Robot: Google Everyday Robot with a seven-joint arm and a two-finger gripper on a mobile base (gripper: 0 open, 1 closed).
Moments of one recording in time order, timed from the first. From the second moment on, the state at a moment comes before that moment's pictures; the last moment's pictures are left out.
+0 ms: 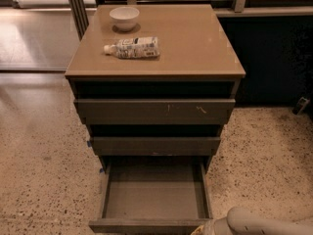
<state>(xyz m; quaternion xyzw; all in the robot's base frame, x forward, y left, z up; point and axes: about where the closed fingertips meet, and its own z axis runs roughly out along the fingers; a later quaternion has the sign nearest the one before) 0.350 -0.149 0.239 -0.54 0.77 0.27 0.19</state>
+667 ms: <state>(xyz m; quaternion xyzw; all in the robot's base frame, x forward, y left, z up) 0.375 -0.141 0.227 -0.56 0.76 0.23 0.22</state>
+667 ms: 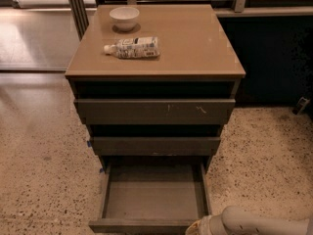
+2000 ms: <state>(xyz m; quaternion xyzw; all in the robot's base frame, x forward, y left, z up) 0.399 -0.161 0.191 -0.58 0.77 0.17 0.22</state>
